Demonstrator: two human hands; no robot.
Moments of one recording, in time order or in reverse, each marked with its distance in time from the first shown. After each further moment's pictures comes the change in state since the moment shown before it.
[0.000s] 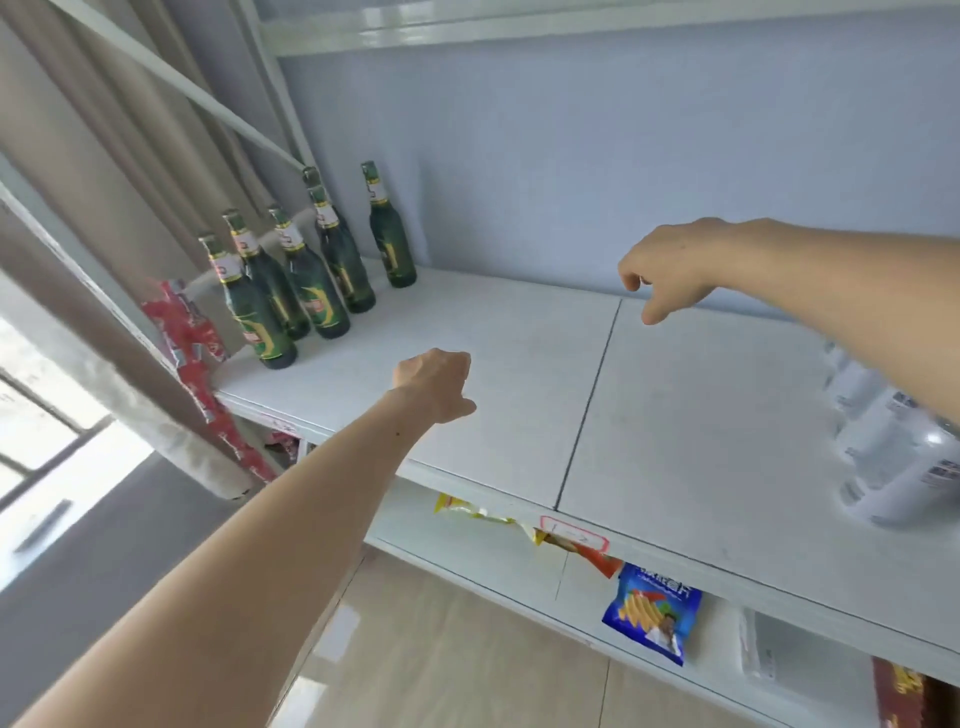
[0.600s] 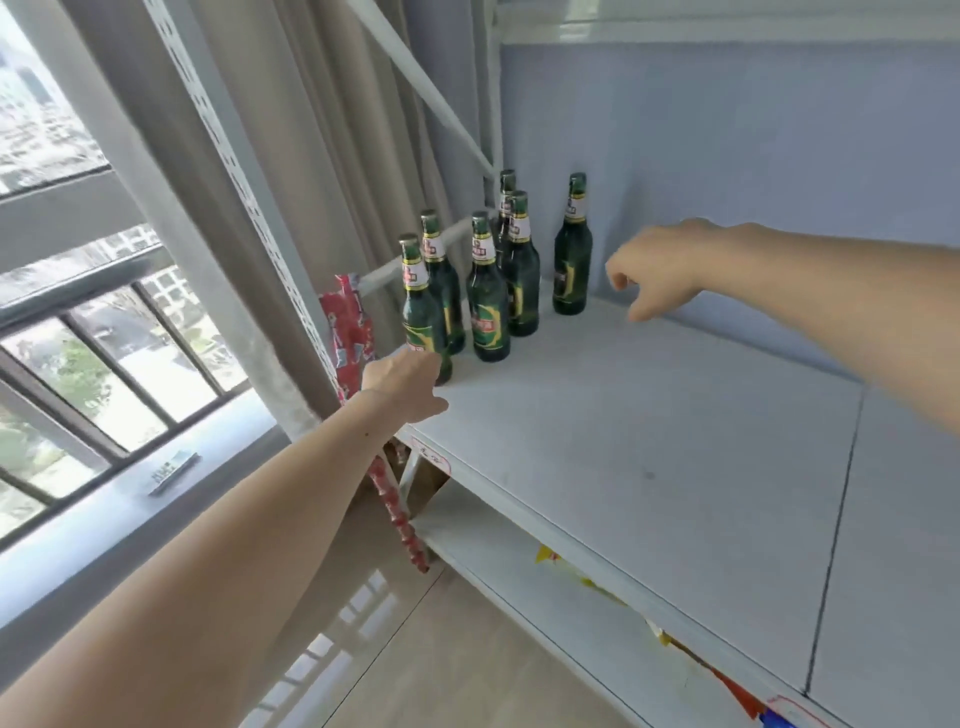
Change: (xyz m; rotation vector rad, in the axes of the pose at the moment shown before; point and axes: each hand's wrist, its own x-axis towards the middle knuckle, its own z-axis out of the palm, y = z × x) left_hand 0.016 -0.303 0.004 0.041 0.055 -0.262; right_hand 0.188 -0.228 -0.140 -0.067 0.174 -0.283
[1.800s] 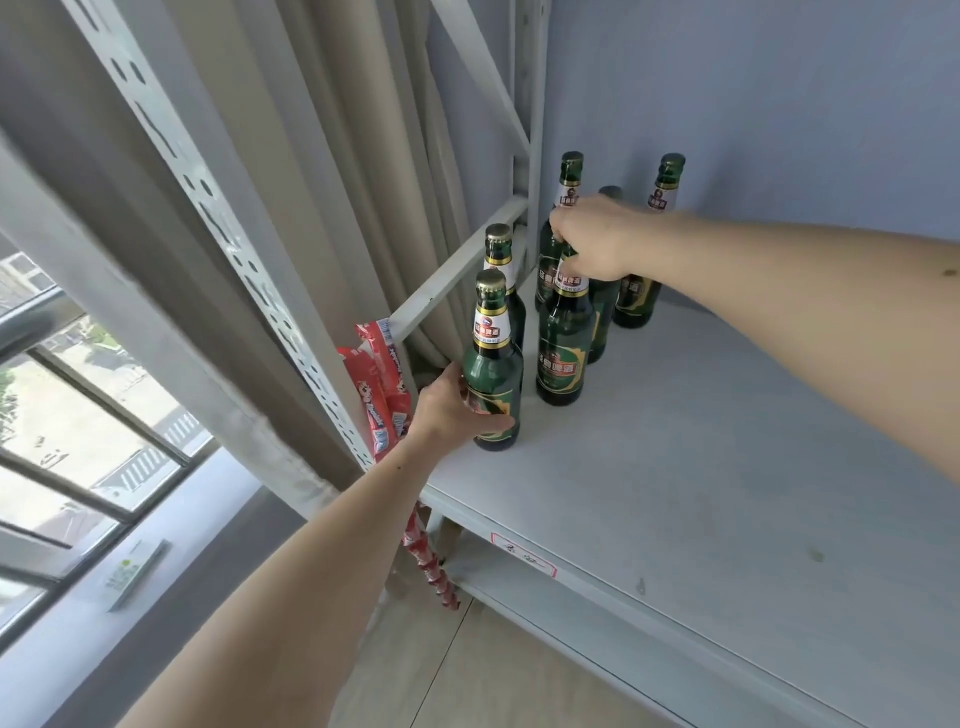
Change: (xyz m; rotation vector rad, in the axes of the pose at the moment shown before) left_hand 0.177 -0.119 0.082 -0.898 -0.050 -0.081; right_hand 0.250 -0.109 -0.064 0.232 0.099 0.104
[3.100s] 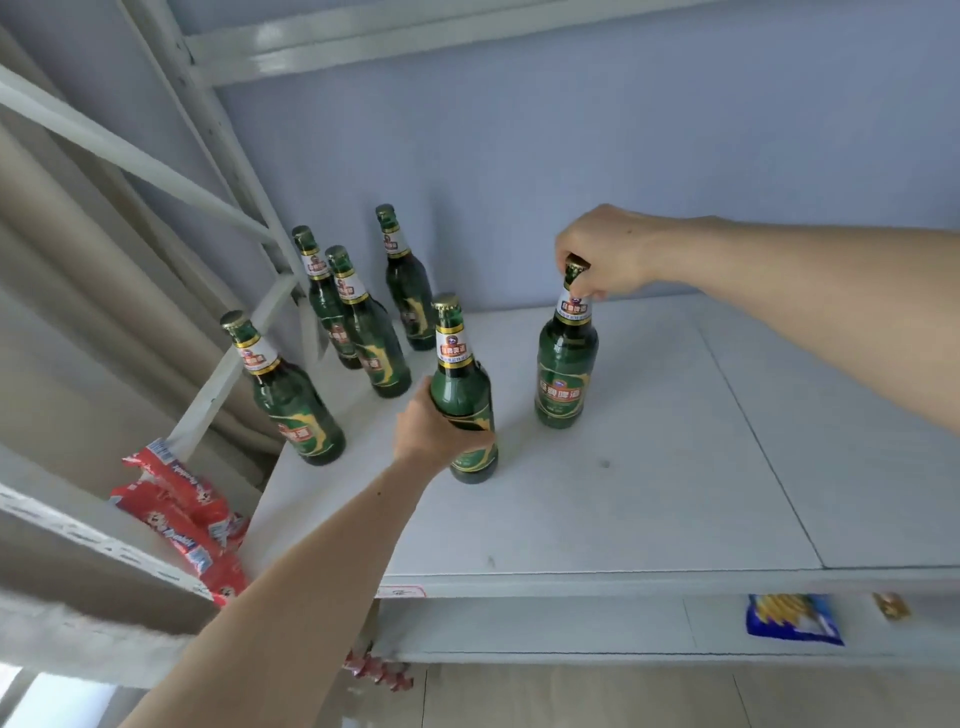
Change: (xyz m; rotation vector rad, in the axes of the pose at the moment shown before) left_hand -0.053 0.127 0.102 -0.062 -0.176 0.243; right_hand -0.214 0.147 0.010 0.253 -0.005 0.345
